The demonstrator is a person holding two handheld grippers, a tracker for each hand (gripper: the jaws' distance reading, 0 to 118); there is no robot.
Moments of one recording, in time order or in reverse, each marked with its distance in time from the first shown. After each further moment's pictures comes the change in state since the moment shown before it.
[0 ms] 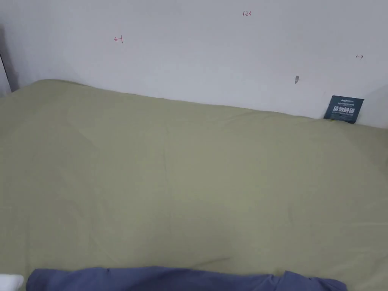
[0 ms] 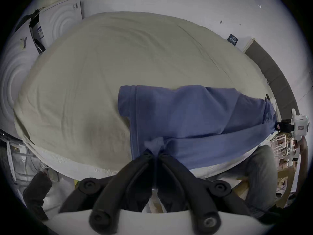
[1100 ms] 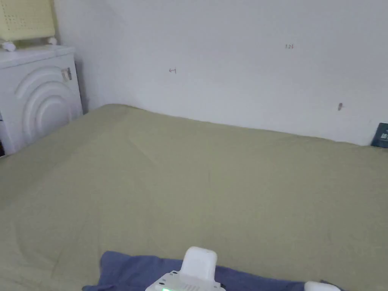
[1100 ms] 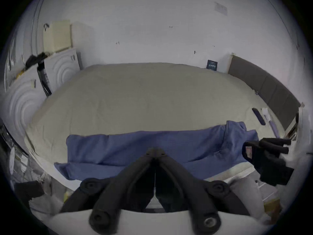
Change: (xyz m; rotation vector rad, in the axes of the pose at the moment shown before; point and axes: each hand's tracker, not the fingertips) left arm 0.215 -0.027 0.046 0.401 0.031 -0.065; right arm -0.183 -0.013 0.049 0.483 -0.067 -0.152
